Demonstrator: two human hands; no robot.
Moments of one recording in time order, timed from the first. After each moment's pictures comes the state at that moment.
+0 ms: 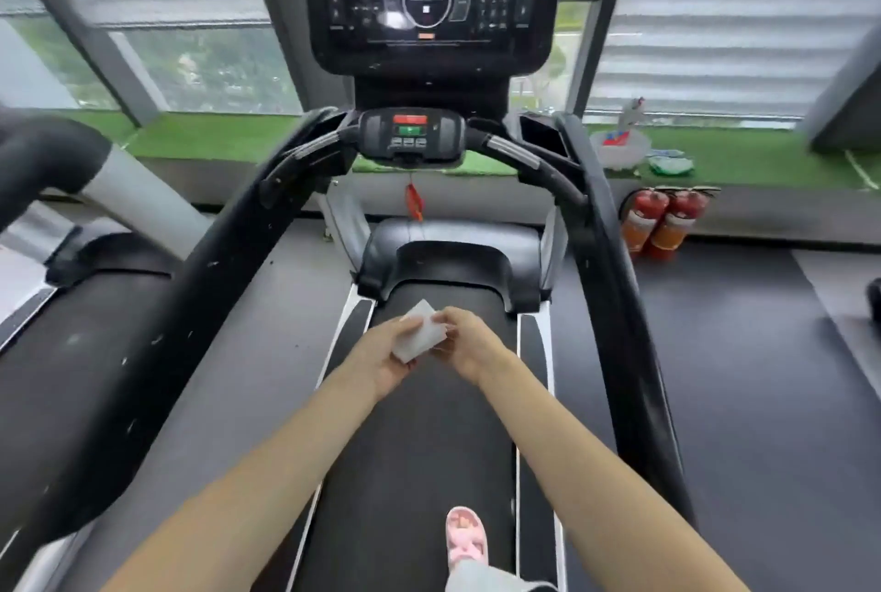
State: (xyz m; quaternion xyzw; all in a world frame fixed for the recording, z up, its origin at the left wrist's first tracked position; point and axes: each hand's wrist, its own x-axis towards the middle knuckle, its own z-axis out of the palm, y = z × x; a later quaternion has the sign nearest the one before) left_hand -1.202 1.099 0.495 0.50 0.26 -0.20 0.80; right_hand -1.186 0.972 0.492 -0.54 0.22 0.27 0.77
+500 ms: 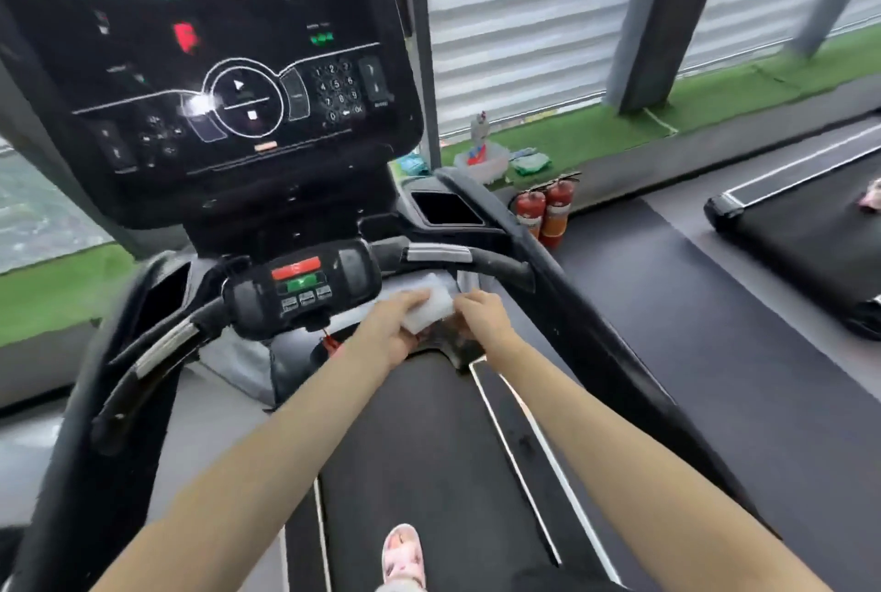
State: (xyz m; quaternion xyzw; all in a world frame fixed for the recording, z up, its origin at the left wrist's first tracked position) left_hand -0.890 1.023 0.531 0.56 0.14 -0.35 0.74; right_hand -0.954 0.909 0.517 -0.66 0.31 -0.02 0.69
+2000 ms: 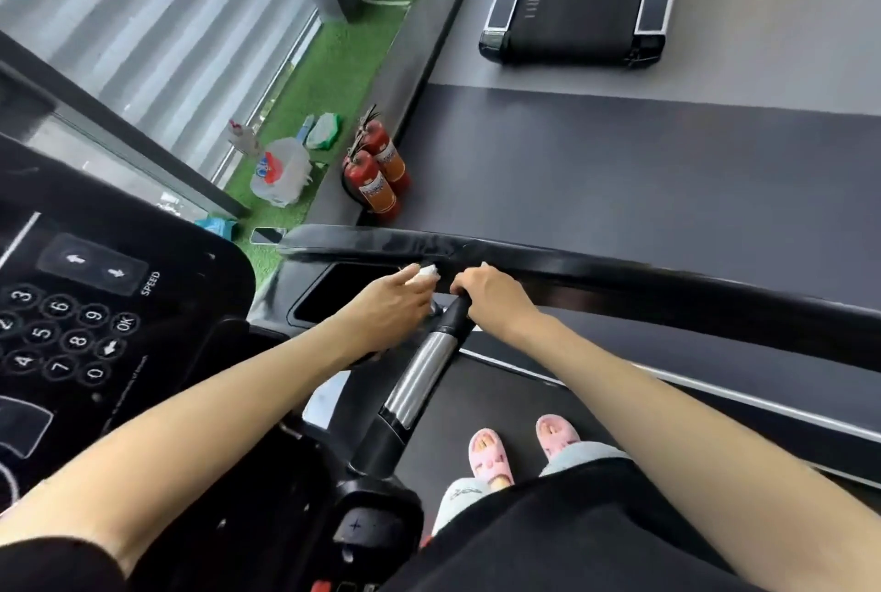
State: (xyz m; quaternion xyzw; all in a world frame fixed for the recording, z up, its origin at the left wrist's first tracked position) left_hand -0.661 0.851 0.488 -0.32 0.86 -0.14 0.38; right_hand -0.844 0.811 0.466 -0.82 0.45 -0.04 0.34
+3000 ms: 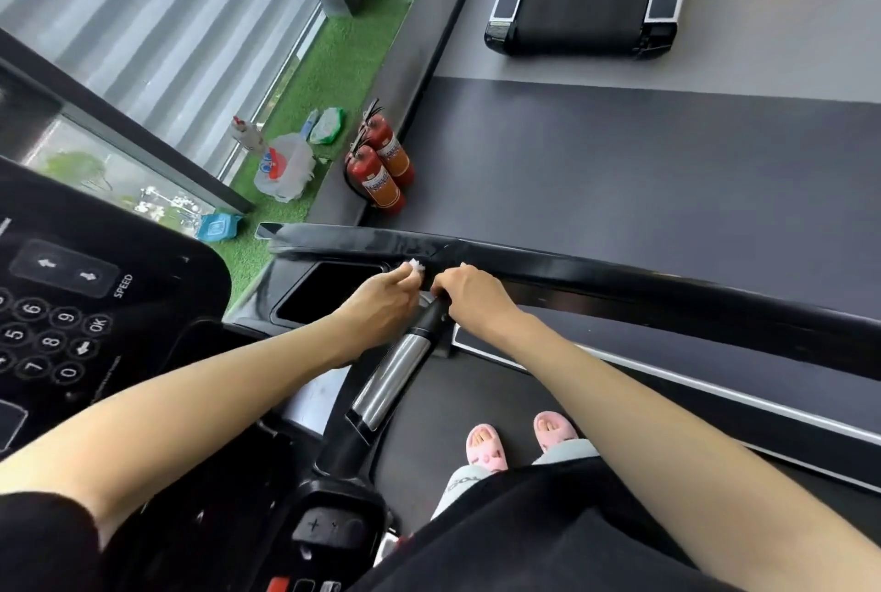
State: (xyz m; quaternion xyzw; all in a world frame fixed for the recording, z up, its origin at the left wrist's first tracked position) left_hand -0.684 0.843 0.482 -0.32 0.81 -0.17 0.46; right_hand -0.850 0.800 0.466 -0.83 0.43 -0.01 0.36
